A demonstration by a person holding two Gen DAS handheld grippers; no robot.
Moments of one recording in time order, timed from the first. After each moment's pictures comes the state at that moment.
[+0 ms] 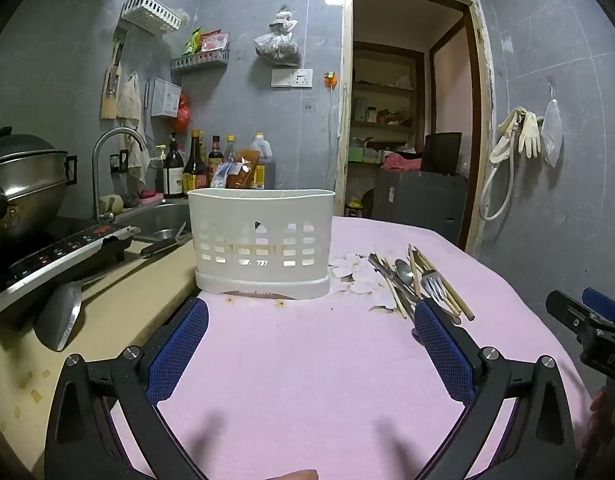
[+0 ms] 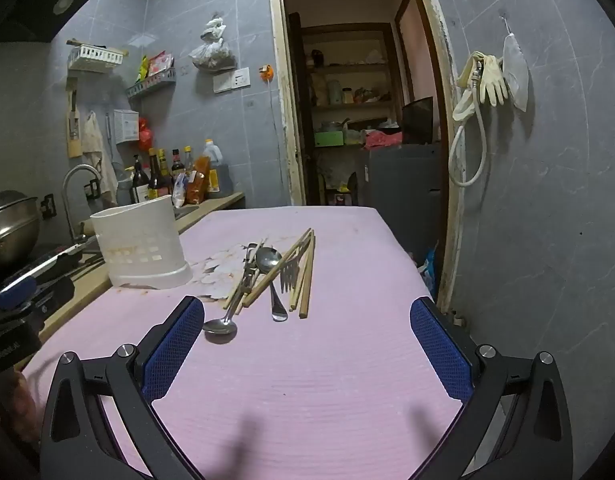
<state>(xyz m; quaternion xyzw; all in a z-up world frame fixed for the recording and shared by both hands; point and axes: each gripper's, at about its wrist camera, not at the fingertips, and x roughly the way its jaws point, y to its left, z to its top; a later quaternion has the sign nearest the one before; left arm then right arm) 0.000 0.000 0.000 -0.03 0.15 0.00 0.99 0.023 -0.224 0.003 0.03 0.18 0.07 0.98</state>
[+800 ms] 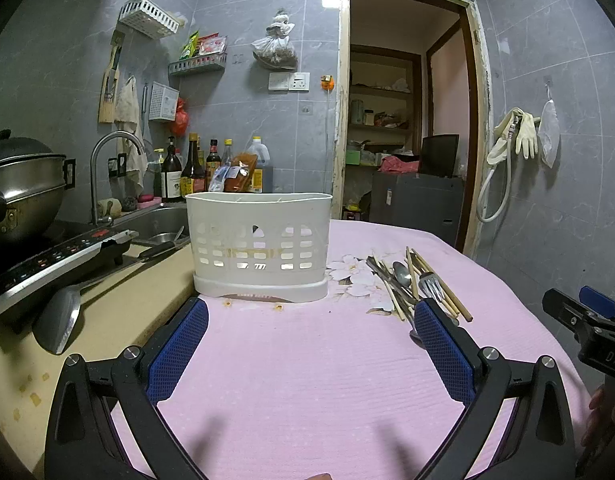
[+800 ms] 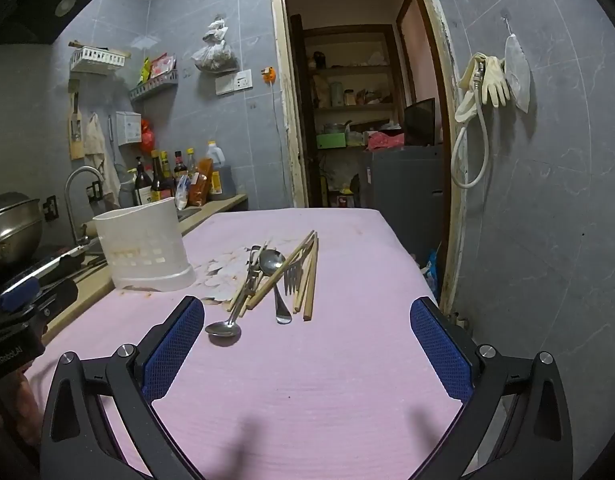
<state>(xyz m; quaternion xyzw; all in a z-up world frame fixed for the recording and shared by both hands) 0.000 -0.003 0.002 -0.03 0.15 0.00 0.99 0.022 -0.224 0.003 0.03 0.17 0.07 0.98</state>
